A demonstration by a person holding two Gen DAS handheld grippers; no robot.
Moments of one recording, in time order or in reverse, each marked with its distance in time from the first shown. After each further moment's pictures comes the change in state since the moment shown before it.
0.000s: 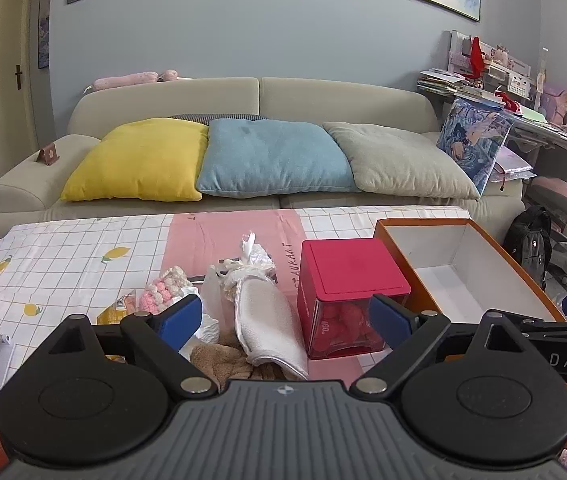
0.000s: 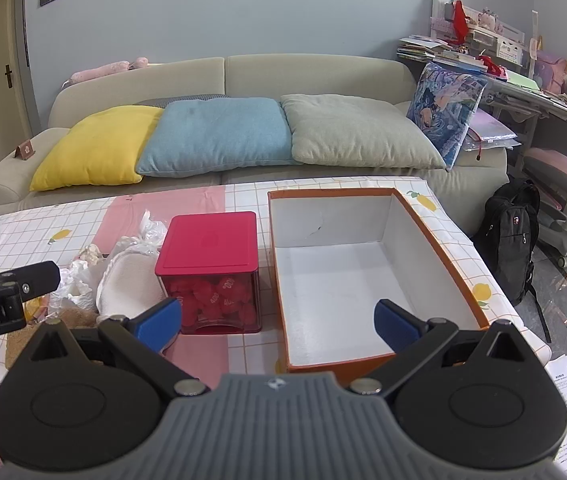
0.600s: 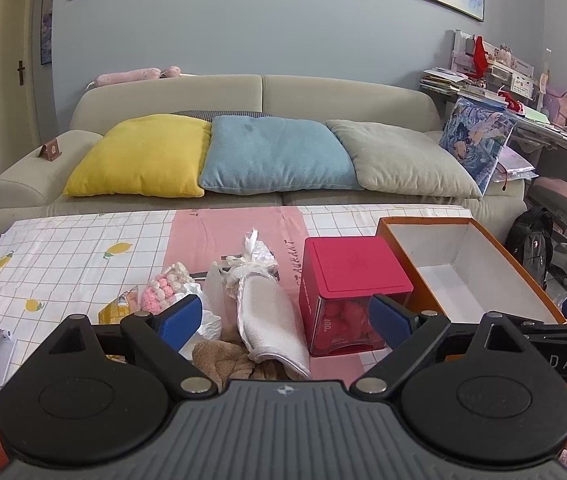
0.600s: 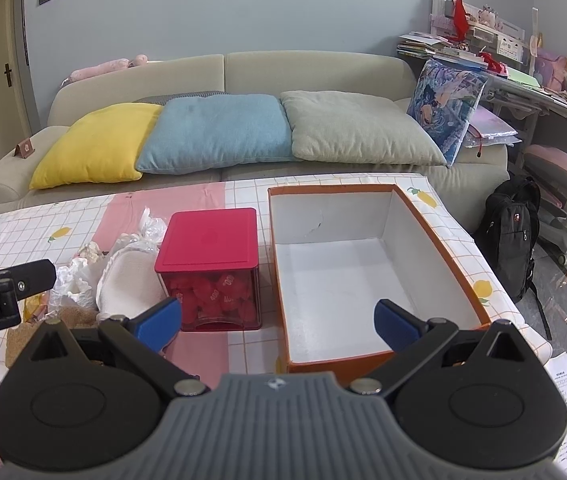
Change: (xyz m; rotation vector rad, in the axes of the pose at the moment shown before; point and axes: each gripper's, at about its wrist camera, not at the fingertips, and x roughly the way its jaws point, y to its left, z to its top) left arm 0.004 0.004 0.000 0.013 0.030 0.020; right arm 0.001 -0.002 0.000 0.000 0.005 -0.001
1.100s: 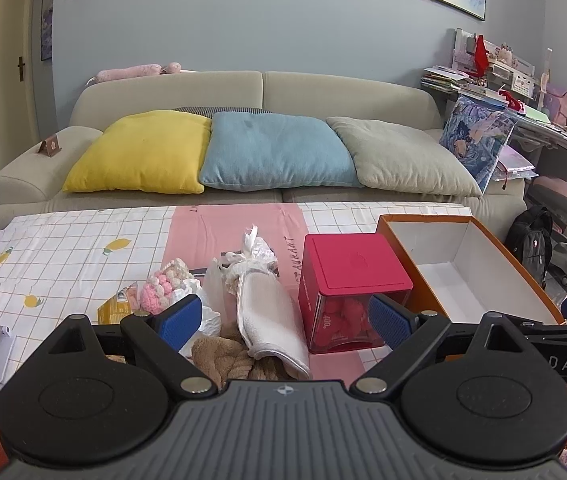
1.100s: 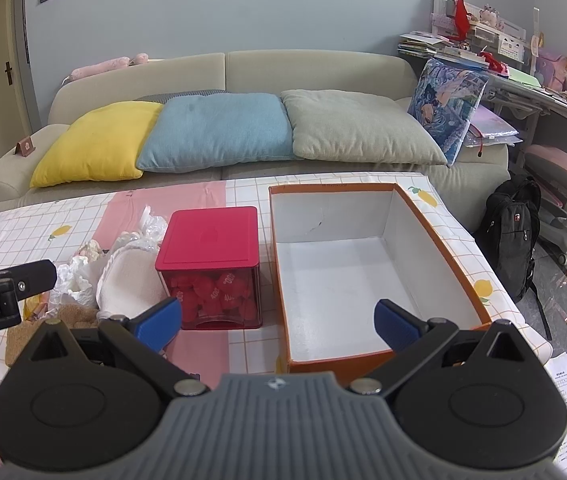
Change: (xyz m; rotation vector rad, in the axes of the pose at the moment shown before) left arm 0.000 -0.001 -0.005 -0.009 -0.043 -0.007; right arm 0.000 0.000 0.000 -0.001 0.001 0.000
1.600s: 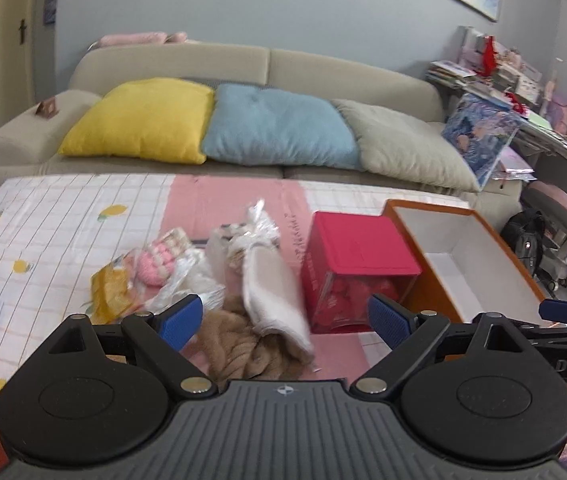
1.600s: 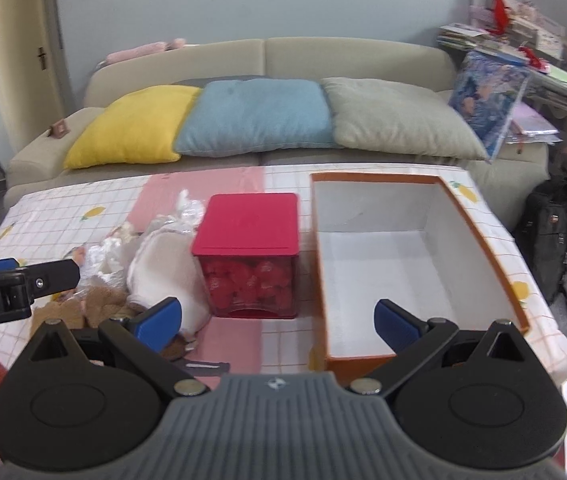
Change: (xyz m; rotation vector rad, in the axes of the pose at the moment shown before) left arm 0.011 0.037 -0.008 -0.061 0.036 -0.028; right arm 0.017 0.009 -0.001 -0.053 0.054 0.136
